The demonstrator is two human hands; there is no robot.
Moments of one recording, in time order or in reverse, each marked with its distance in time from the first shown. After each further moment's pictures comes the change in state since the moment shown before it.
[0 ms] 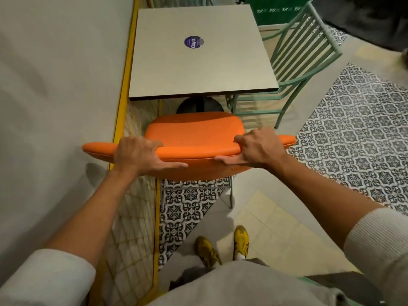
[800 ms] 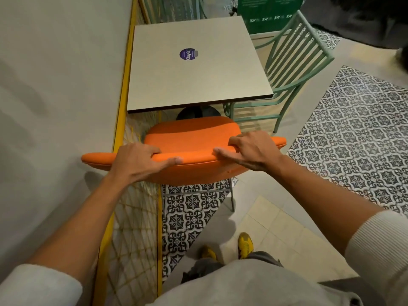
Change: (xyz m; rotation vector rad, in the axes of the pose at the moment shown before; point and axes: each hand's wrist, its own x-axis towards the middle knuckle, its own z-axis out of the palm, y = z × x) left_hand 0.020 -0.004 -0.005 -0.160 -0.143 -0.066; right_hand 0.009 0.016 0.006 0.166 -0.054 0.079
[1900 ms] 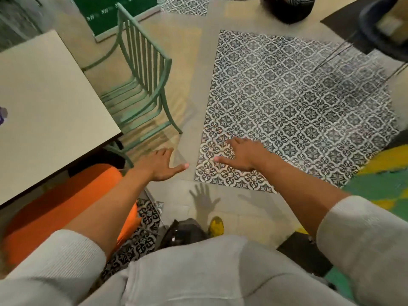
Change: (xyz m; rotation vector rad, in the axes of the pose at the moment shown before) left_hand 0.378 0.565 0.101 0.079 -0.697 0.402; right_hand -0.210 0.533 0.004 0.188 -0.610 0.777
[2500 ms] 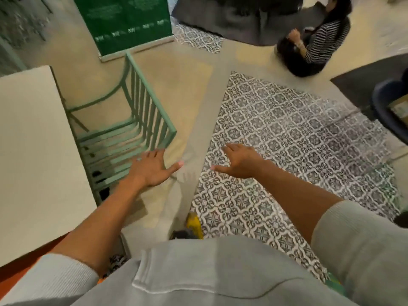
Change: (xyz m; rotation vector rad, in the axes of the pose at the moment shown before) left_hand 0.246 -0.050 -0.224 -0.223 0.170 -0.125; right_hand 0.303 0.064 -0.218 -0.111 0.014 -0.148
